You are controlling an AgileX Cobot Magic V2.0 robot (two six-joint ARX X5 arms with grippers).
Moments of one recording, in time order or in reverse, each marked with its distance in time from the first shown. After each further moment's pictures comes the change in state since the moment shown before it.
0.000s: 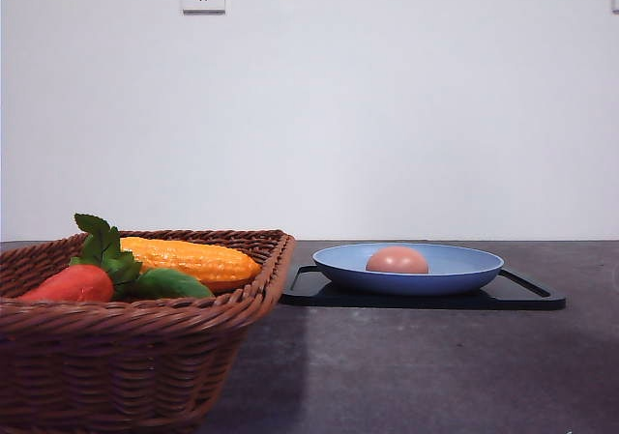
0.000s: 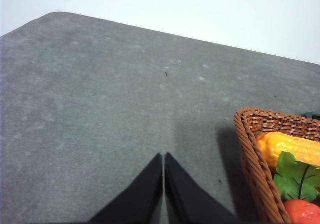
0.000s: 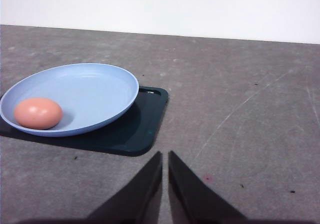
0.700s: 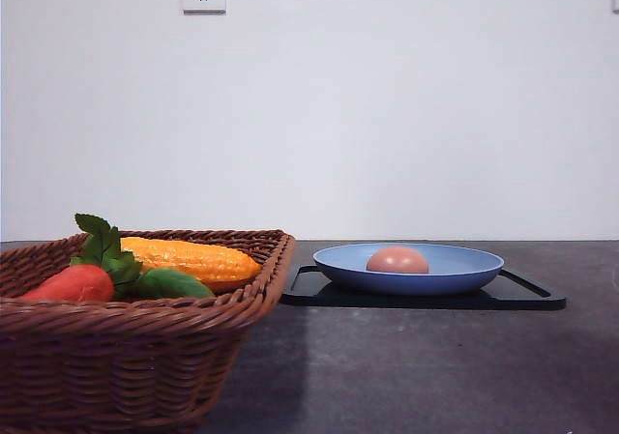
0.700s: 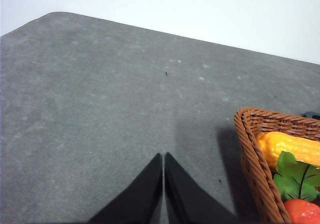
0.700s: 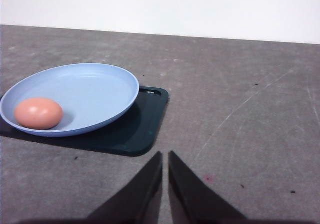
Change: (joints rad) left_arx 0.000 0.000 0.000 0.000 0.000 0.000; right_arx 0.000 0.000 0.000 0.000 0.000 0.000
